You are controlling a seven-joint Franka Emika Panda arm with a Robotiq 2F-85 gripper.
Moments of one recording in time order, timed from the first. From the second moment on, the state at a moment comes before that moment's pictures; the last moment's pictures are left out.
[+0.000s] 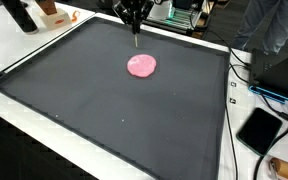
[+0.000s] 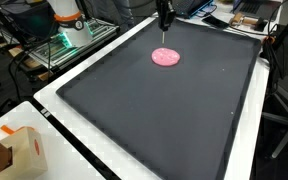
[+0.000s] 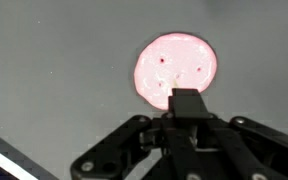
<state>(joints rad) 0.04 0.01 0.13 -2.31 0.03 2.38 -0.78</state>
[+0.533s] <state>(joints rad) 0.09 -0.10 0.13 -2.22 0.02 2.18 -0.68</state>
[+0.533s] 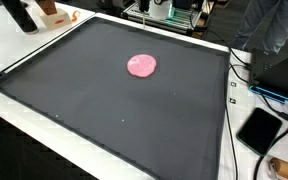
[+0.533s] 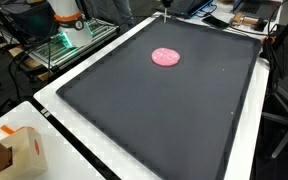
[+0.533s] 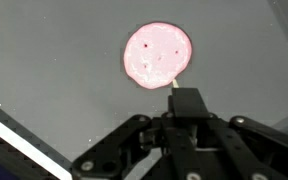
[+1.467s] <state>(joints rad) 0.13 -0.13 0.13 -2.18 0.02 2.11 -0.64</state>
